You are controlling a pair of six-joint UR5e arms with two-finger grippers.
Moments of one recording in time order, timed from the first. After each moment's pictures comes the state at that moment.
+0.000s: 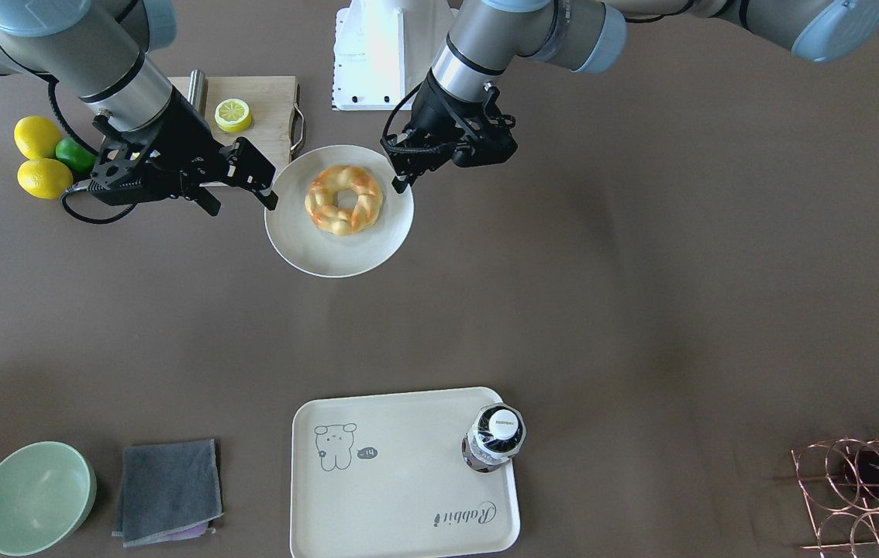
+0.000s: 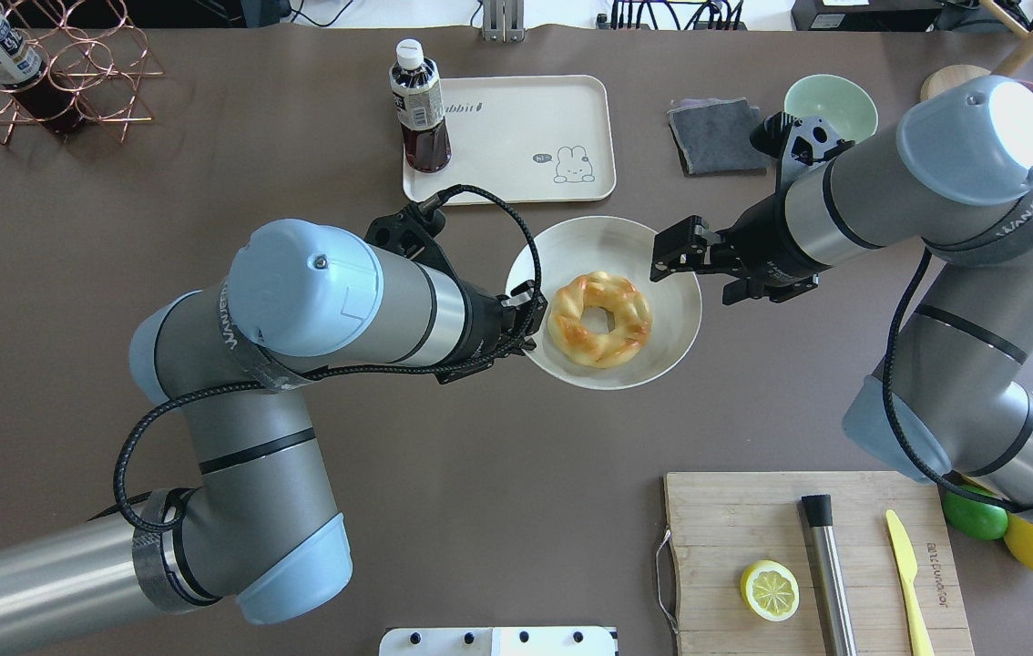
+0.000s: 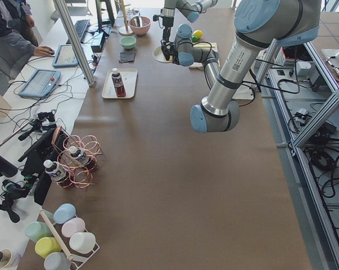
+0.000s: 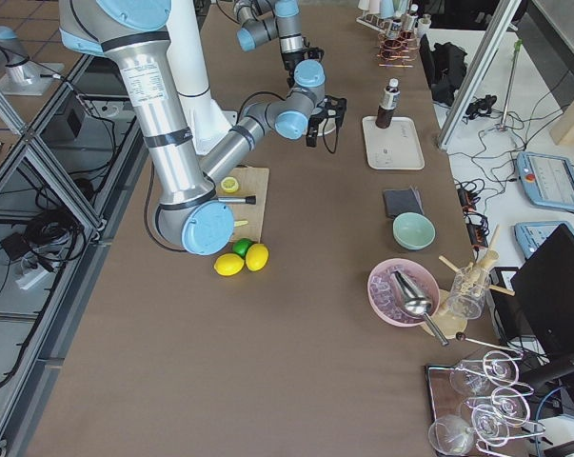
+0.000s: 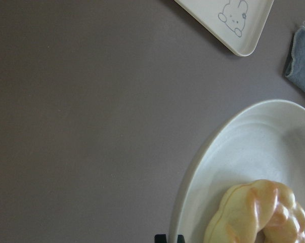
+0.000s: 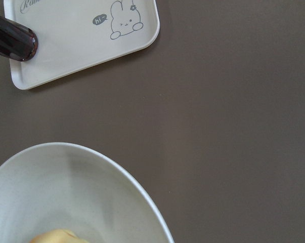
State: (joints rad) left arm -0.46 -2.26 -1.82 -1.89 -1.79 -1.89; right arm 0.76 -1.23 1.96 -1.26 2.12 1.36
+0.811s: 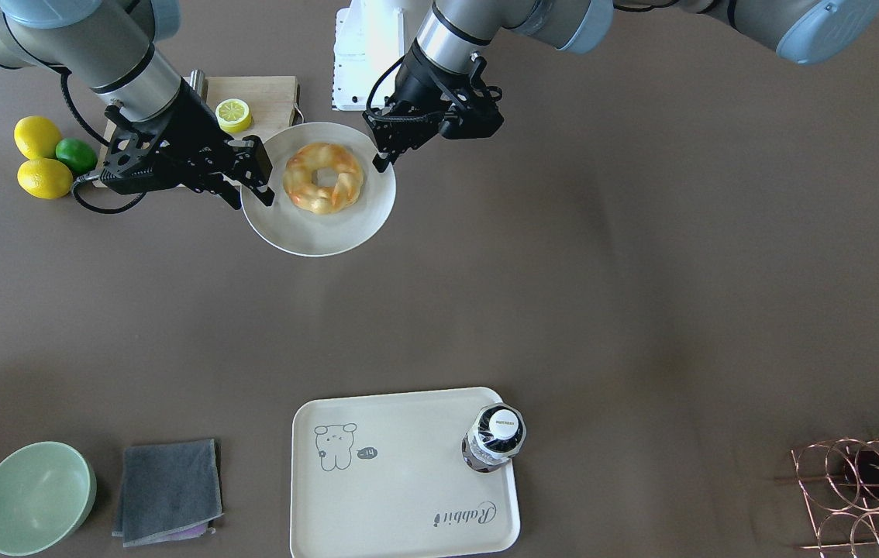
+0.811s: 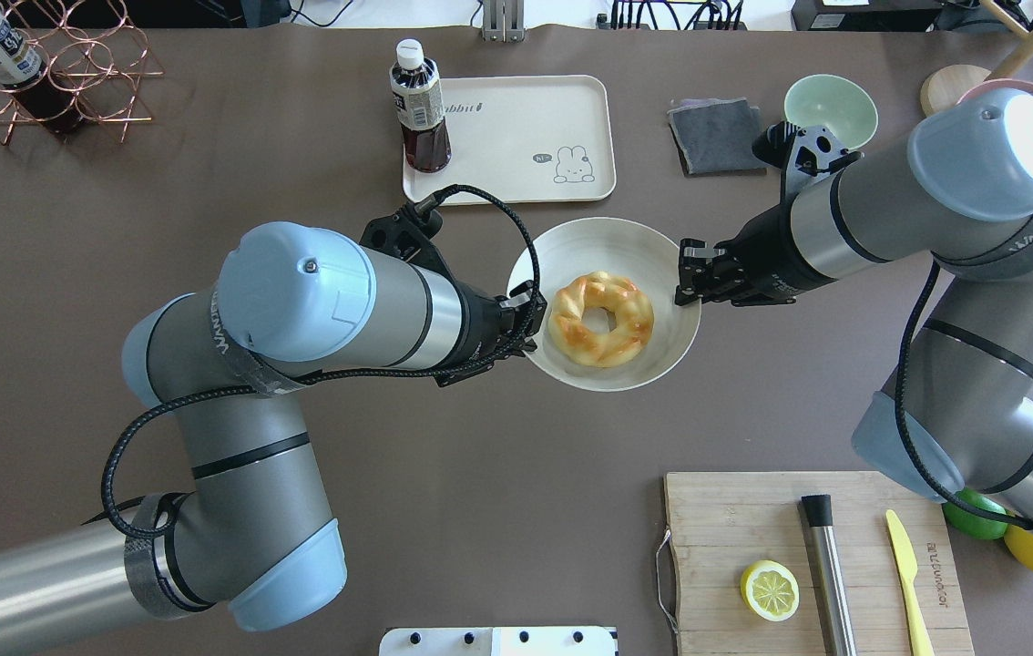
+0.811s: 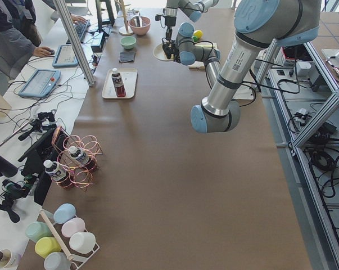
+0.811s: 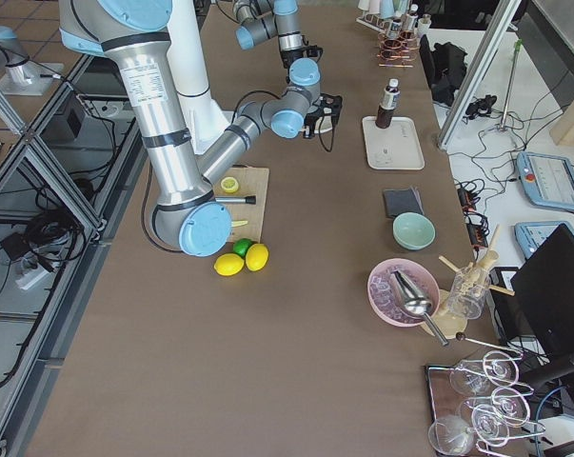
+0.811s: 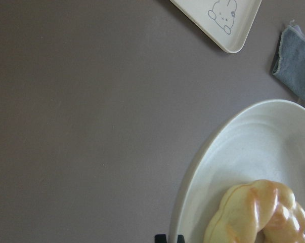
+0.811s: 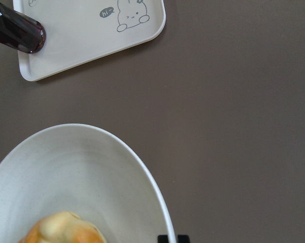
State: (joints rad) left arm -0.46 -2.26 -1.84 -1.89 -1.79 -1.90; right arm 0.74 -1.25 1.99 -1.26 2.11 1.36
